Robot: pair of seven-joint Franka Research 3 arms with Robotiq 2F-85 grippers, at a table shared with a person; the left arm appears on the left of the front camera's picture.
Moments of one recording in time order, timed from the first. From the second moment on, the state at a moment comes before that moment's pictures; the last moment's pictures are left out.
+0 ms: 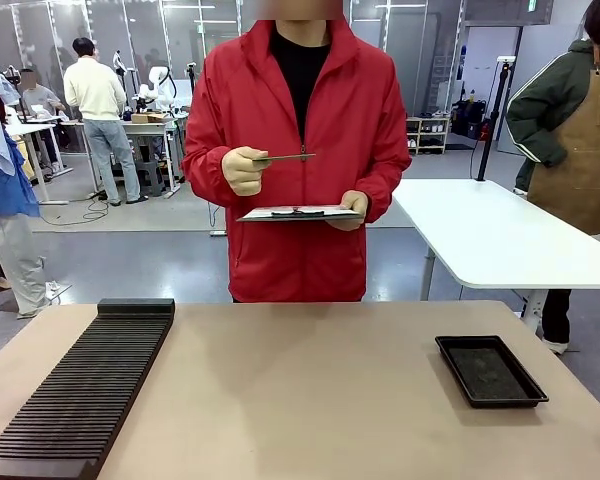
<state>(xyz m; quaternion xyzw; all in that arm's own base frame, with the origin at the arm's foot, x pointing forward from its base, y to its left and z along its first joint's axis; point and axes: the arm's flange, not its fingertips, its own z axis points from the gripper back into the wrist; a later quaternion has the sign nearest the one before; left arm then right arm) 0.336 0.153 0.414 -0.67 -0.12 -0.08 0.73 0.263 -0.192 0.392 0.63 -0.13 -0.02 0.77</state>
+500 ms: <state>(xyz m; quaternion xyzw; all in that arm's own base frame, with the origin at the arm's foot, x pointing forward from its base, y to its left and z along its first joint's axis) 0.336 0.153 0.414 -0.67 -0.11 -0.08 0.73 0.263 -0.192 0.392 0.63 -0.13 -0.02 0.77</state>
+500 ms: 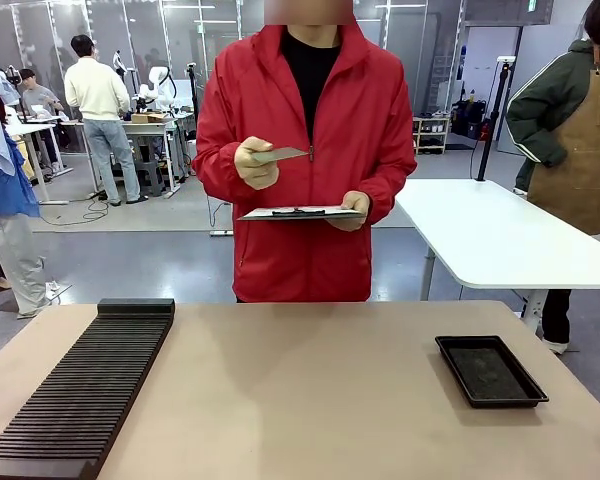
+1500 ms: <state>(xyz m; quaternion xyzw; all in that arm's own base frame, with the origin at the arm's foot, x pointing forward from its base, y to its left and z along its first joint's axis) 0.336 0.153 0.414 -0.67 -0.11 -0.08 0.73 0.263 -0.192 0.392 0.63 -0.13 -0.02 0.77</state>
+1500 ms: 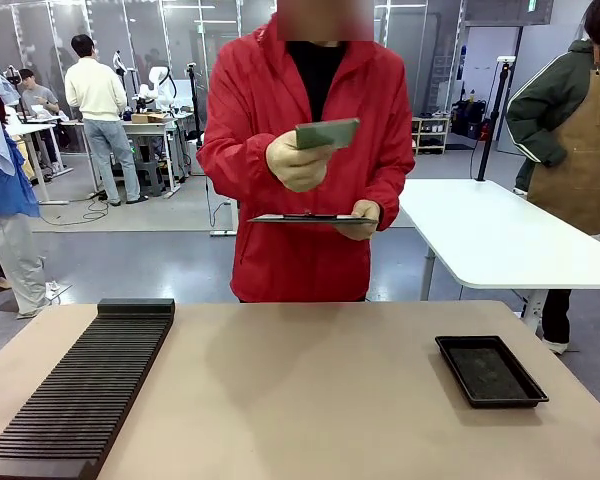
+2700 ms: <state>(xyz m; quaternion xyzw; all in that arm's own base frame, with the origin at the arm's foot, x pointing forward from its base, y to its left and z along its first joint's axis) 0.336 0.153 0.414 -0.67 -0.11 -0.08 0.73 0.268 -0.177 0.410 0.65 -0.10 -0.01 0.75</state>
